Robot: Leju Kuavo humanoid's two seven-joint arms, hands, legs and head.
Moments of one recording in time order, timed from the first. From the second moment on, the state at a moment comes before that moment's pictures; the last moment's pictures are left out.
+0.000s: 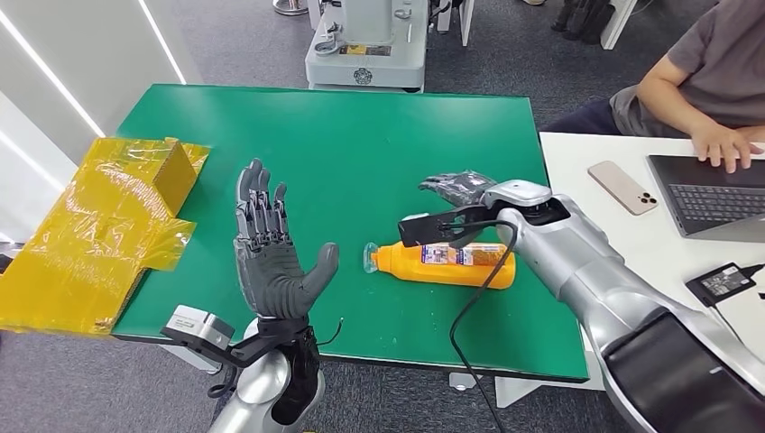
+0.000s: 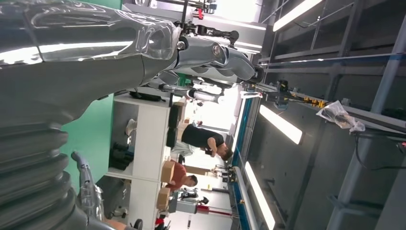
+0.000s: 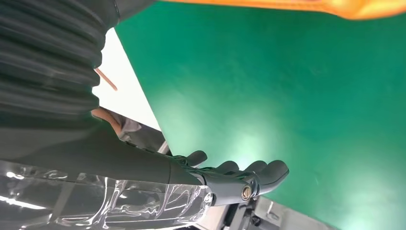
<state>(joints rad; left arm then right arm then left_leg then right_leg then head) -0.18 -0.22 -0.38 -1.43 -0.06 0.37 -0.67 -1.13 -0.02 1.18 -0.36 0.52 0.38 -0.22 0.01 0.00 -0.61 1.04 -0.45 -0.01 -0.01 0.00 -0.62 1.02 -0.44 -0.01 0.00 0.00</state>
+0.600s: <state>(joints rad) -0.16 -0.22 -0.38 -1.43 -0.07 0.37 -0.66 -1.02 -0.06 1.18 -0.33 0.49 0.33 -0.22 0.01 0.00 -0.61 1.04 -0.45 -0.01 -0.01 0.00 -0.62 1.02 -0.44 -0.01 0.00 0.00</state>
